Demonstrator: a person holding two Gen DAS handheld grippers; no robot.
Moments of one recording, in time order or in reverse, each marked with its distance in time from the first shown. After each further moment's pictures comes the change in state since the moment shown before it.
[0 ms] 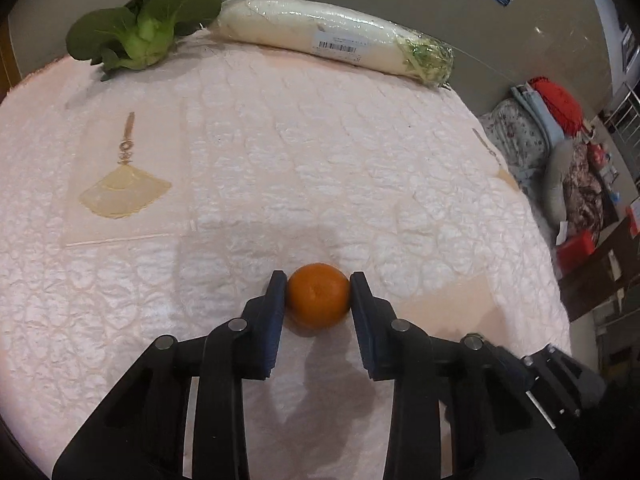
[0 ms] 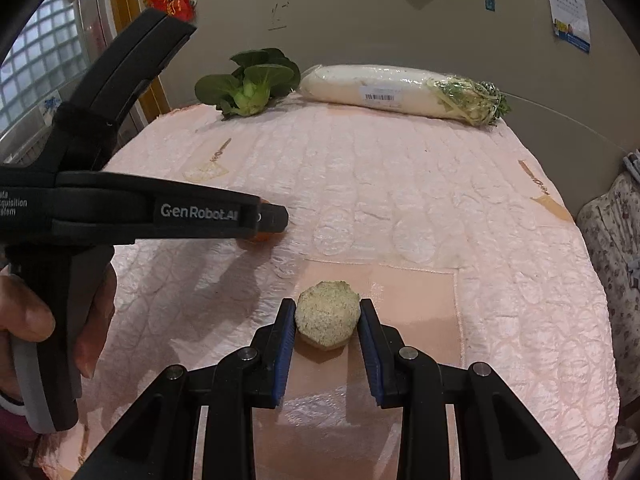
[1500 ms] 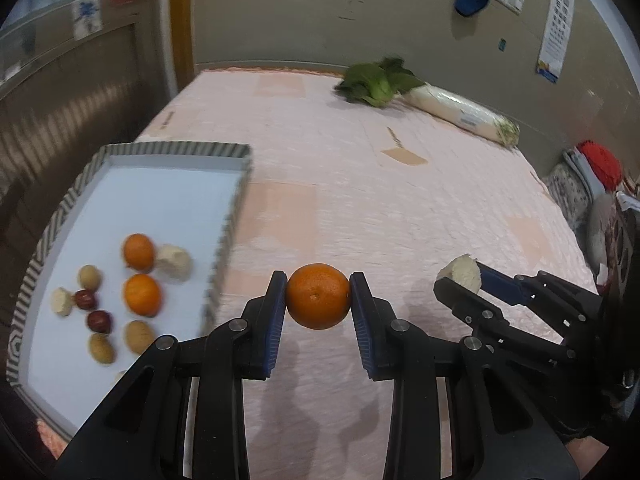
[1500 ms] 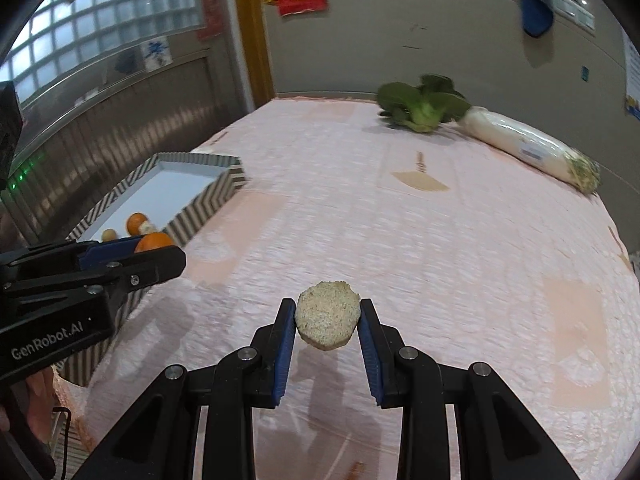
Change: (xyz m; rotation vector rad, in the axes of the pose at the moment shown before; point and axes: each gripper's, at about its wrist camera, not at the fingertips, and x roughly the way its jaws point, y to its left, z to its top) left arm -0.206 0.162 -0.180 -0.178 -0.254 0.237; right arm -0.028 0.226 -0.022 -0.180 -0.032 0.118
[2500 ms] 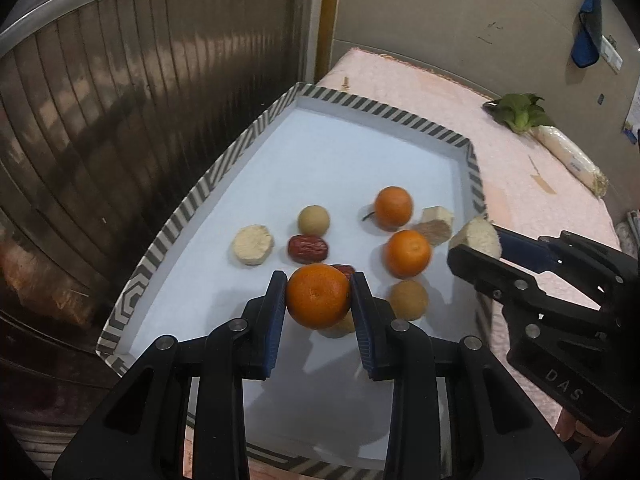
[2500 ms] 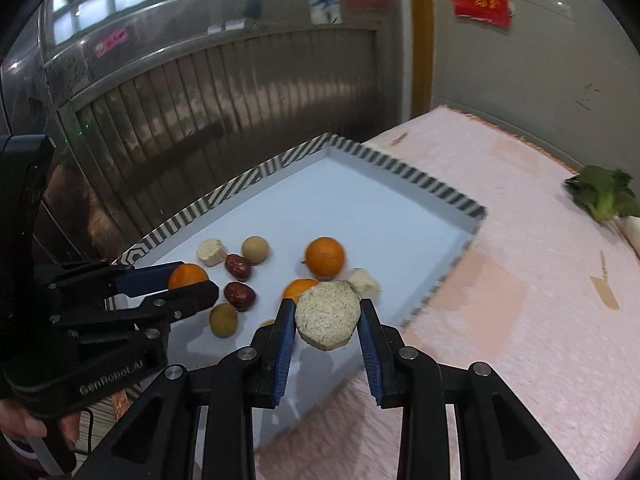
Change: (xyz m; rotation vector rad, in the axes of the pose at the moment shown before) left arm -0.024 0.166 -0.047 -0.226 0.024 0.222; right arm 0.063 0.185 0.054 -0.292 0.054 0.282
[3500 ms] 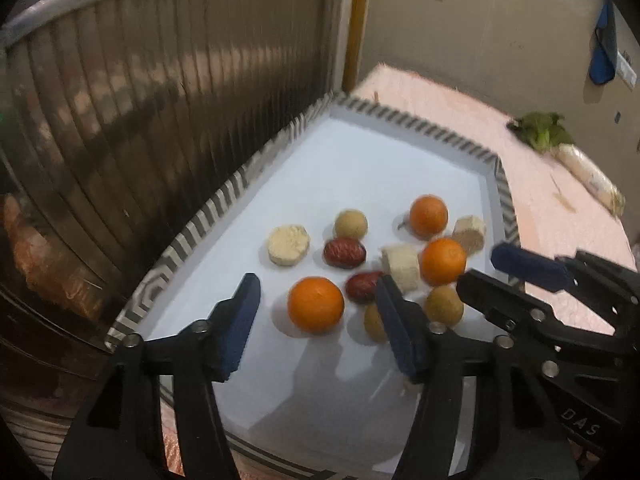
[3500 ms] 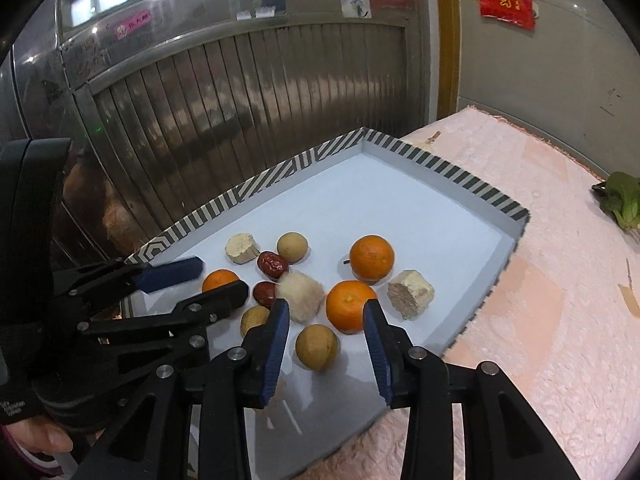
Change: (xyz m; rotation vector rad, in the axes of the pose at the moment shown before) left arm -0.005 0.016 -0.017 -0.059 -0.104 0.063; right arm 0.011 0.018 -0.002 -0.024 -0.012 0.057
